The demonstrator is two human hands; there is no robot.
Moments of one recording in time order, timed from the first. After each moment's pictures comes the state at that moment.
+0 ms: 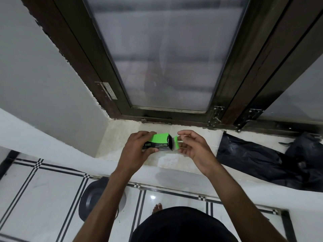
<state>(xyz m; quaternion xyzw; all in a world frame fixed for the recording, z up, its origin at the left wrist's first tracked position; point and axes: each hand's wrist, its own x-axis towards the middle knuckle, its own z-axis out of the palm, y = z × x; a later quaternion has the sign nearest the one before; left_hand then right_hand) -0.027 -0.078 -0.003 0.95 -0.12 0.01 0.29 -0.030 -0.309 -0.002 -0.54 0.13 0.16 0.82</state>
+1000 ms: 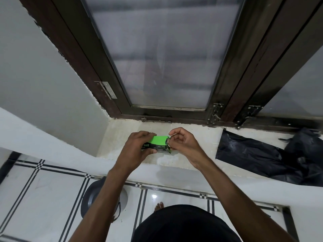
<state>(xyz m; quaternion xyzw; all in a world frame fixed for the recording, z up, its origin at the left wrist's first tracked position) -0.024 -0.070 -0.002 0.95 -0.16 -0.02 0.27 -0.020 -0.286 -0.018 -0.63 0.06 0.16 0.75</state>
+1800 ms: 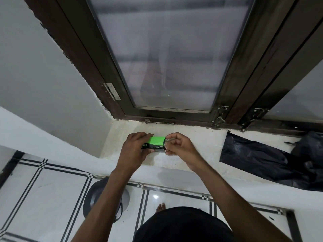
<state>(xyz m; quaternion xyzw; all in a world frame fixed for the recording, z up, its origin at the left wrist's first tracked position) -0.017 -0.059 -0.018 0.96 -0.14 0.03 0.23 -0.013 -0.266 -0.033 -0.66 0.07 0.19 0.73</state>
